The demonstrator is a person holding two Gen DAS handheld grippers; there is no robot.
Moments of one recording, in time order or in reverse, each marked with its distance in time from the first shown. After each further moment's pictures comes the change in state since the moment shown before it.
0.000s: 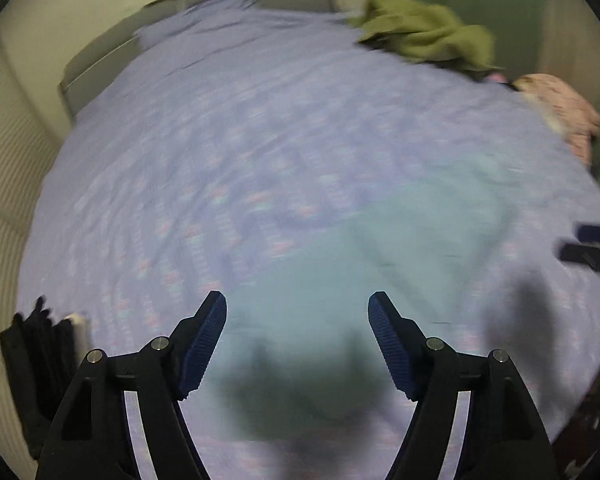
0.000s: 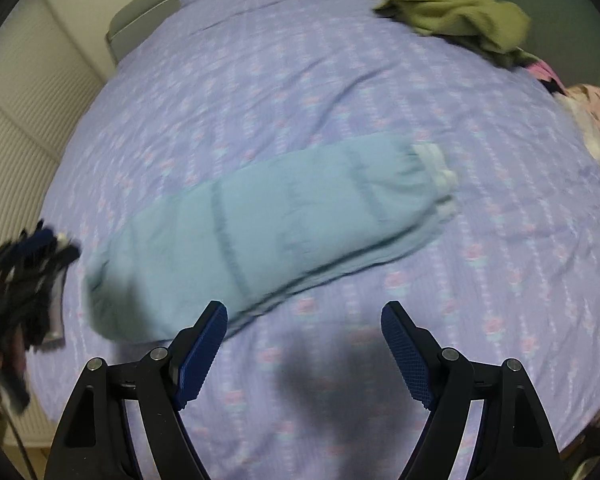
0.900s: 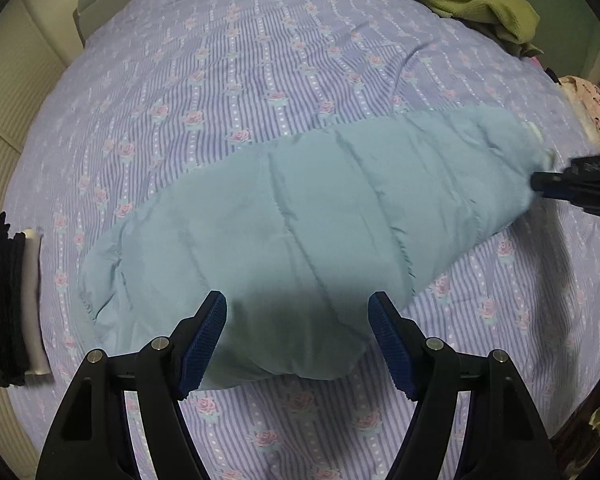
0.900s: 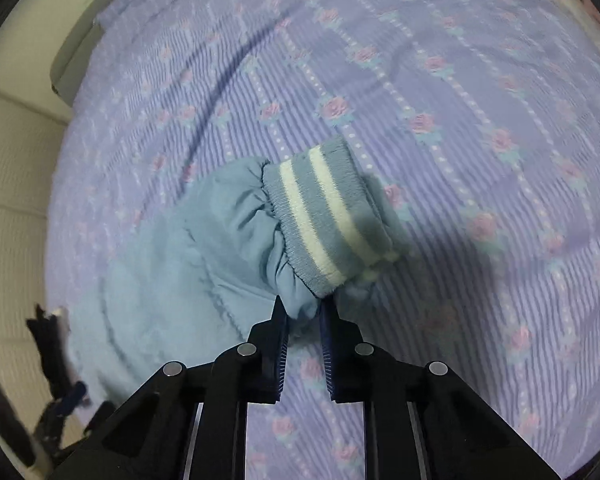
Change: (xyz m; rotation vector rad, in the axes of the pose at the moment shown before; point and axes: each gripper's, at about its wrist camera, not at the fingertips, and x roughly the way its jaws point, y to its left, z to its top) left arm 0.079 -0.069 0.005 -0.216 0.247 0.064; right arm 0.105 -0.127 0.074 0.248 0.149 0.122
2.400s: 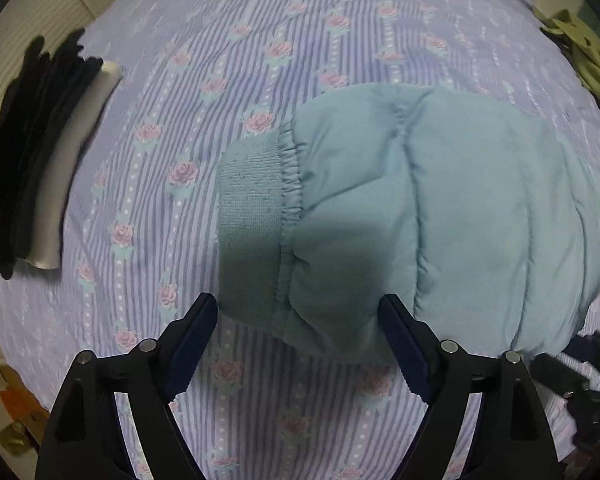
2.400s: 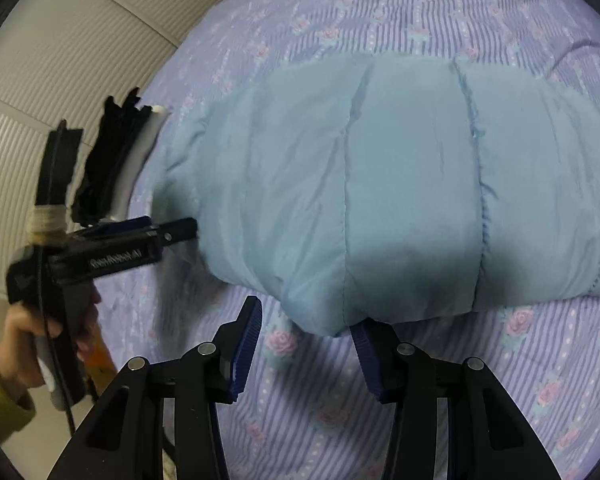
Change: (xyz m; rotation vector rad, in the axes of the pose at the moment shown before) left arm 0.060 0.171 -0.067 -0.408 0.153 0.067; right arm 0.070 0.198 -0.155 -0.615 0.201 0.238
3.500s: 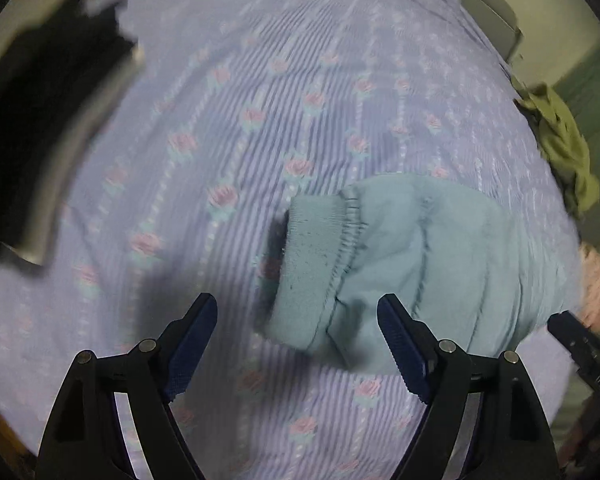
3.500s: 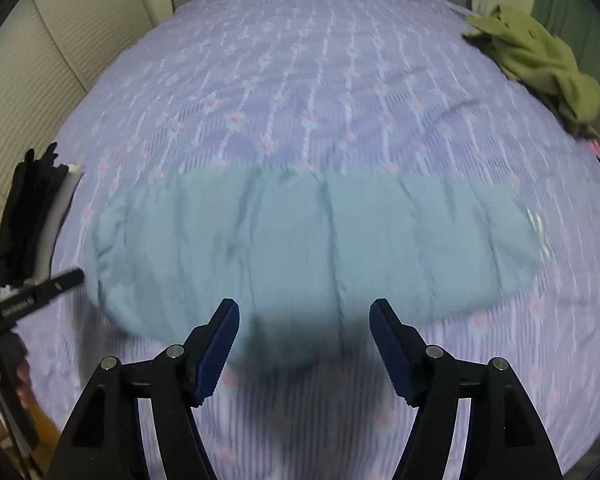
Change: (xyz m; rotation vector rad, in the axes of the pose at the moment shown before) left arm -0.015 0.067 0.009 -0.160 -0.077 -0.307; right arm -0.058 0.035 0.027 0.077 -0.183 -0.462
